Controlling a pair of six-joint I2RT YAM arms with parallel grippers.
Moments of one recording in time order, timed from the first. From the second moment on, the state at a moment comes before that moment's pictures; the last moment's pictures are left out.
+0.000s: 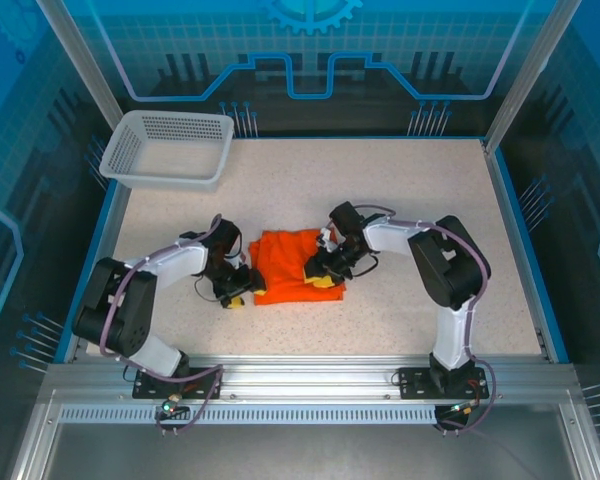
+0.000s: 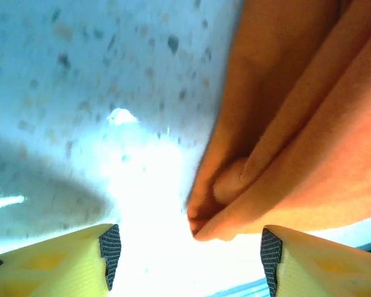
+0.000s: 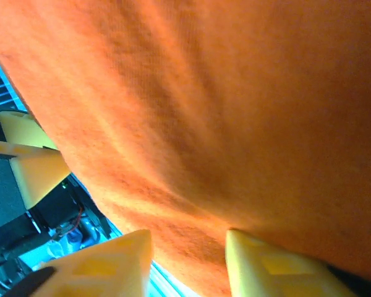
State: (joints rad) left arm -0.29 1.50 0.79 -0.78 0.46 -0.66; right arm 0.54 1.90 1.10 -0.54 -0.77 0.53
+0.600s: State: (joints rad) left arm -0.13 1.84 1.21 -0.59 0.70 -0.61; right arm 0.26 1.71 1.16 -0.41 -0.74 0.33
